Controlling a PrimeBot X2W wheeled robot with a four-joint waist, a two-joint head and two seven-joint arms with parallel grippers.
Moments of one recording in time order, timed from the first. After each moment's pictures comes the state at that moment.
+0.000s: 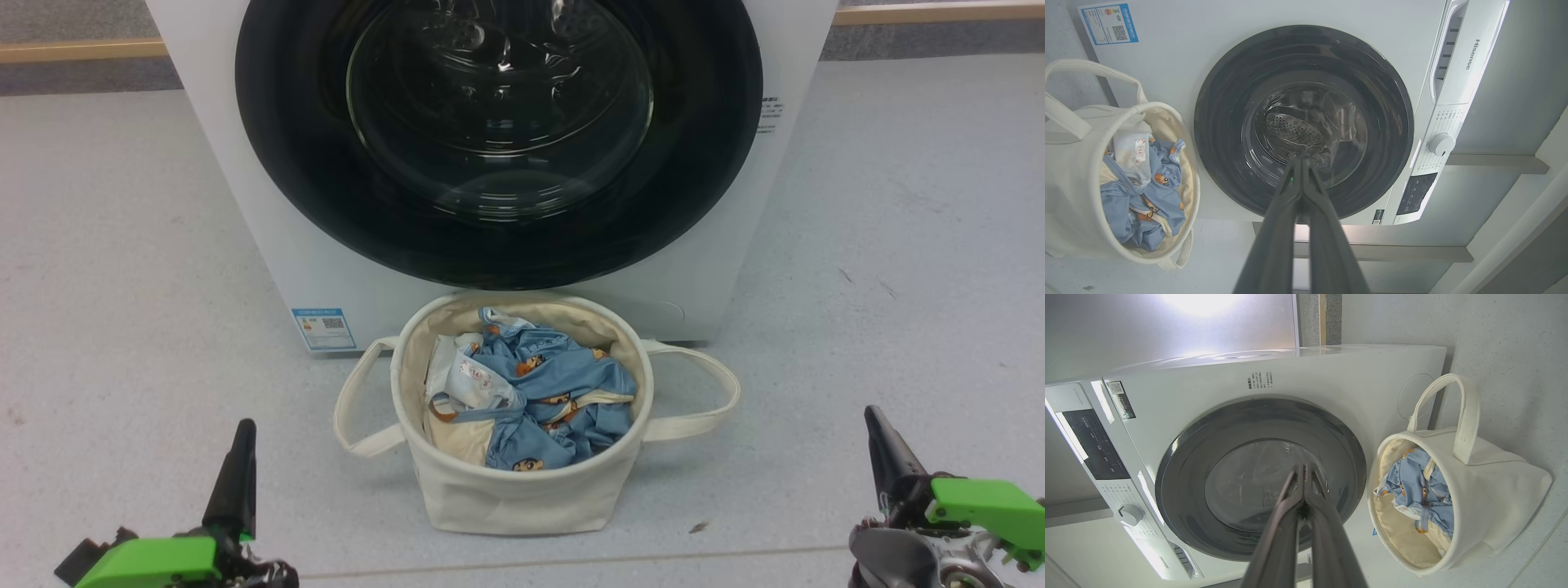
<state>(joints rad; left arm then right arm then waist) -0.08 0.04 0.08 0.27 -1.61 -0.12 0.11 -0.09 -0.05 -0.13 0.28 1.61 0.13 0.11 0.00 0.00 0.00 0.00</state>
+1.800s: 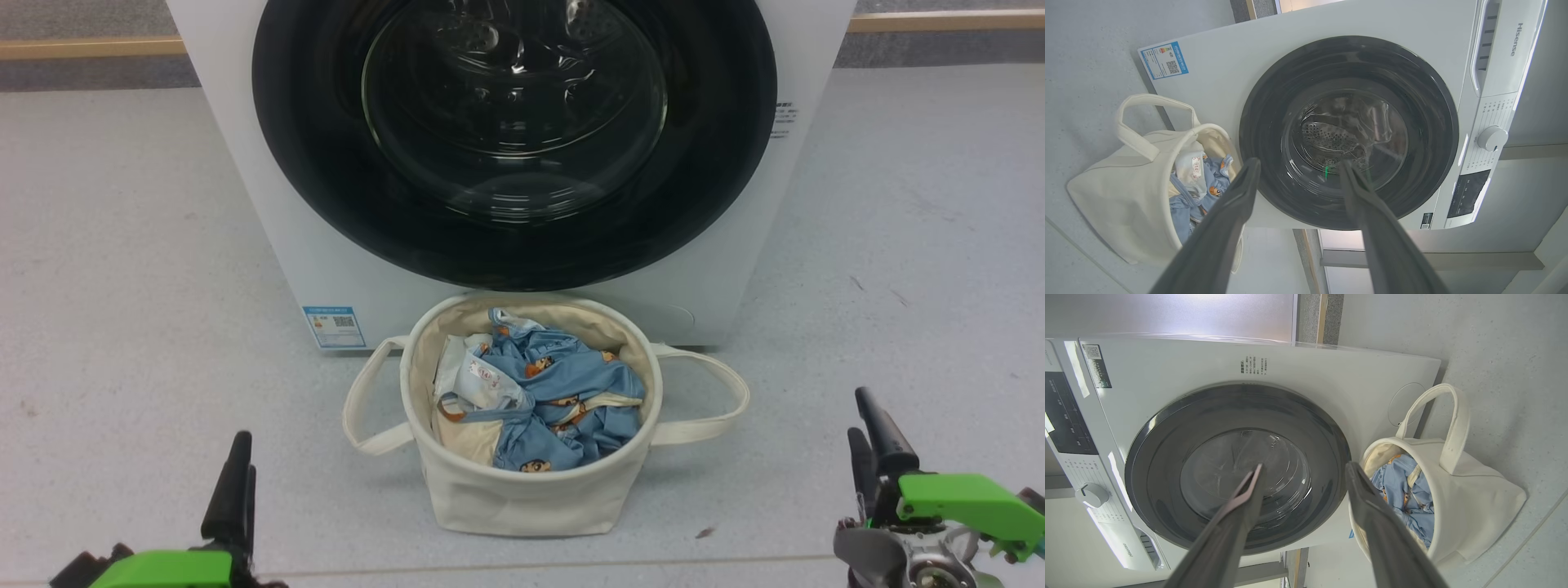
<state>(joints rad) -0.08 0.08 0.04 0.34 -1.49 -0.10 0.05 -0.11 -0.06 -0.05 0.30 1.53 0.13 0.02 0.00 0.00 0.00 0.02</state>
